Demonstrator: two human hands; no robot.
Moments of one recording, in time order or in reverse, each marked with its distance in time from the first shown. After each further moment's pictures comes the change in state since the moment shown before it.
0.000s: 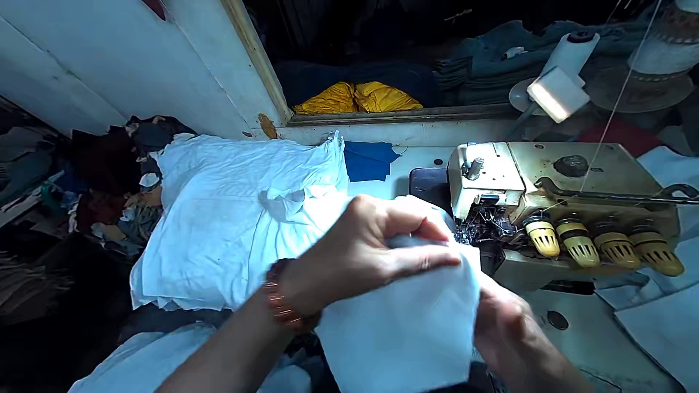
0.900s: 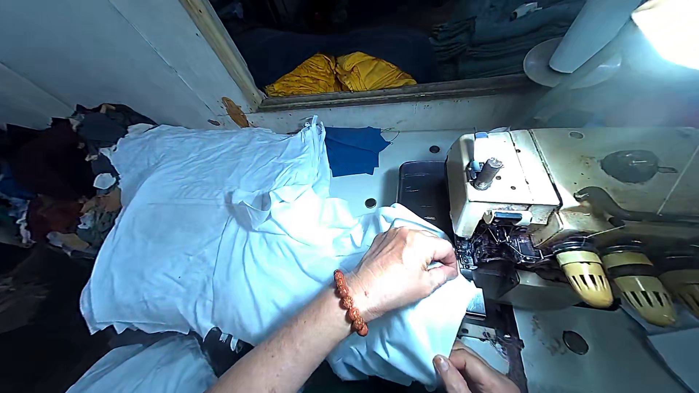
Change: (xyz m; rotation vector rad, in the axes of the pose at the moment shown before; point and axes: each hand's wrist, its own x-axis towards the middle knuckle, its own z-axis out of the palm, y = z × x) left_hand 0.009 -0.105 0.075 0.302 -0.244 -0.285; right_hand -0.061 0.068 0.011 -0.437 0.531 0.103
